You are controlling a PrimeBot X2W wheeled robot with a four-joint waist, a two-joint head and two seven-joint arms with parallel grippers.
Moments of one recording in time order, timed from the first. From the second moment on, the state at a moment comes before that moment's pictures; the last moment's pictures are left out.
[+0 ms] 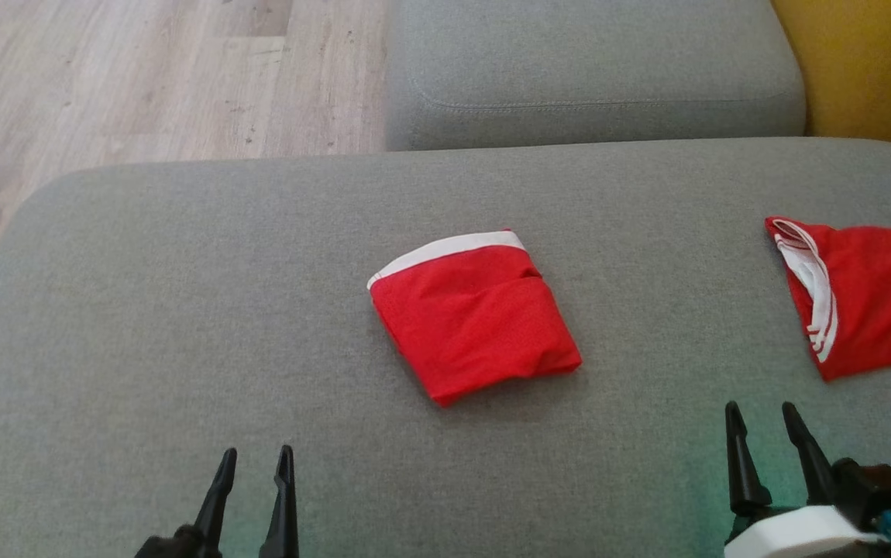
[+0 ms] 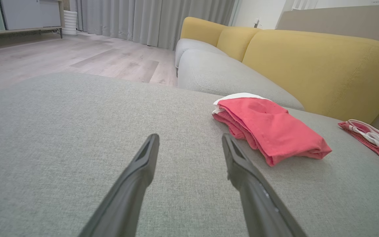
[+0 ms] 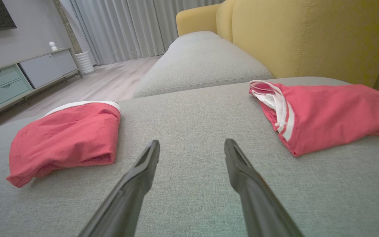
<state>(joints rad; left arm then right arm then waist) 0.15 0.05 -0.16 0.26 -0.28 -0.10 -0.25 0.10 -0.07 -0.01 0.34 0.19 0.12 -0.25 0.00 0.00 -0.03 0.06</state>
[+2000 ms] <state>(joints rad) -0.03 0.05 -0.22 0.28 -0.29 -0.11 -0.25 -0.65 -0.35 0.02 0.61 0.64 0.12 0.41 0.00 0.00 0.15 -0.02</state>
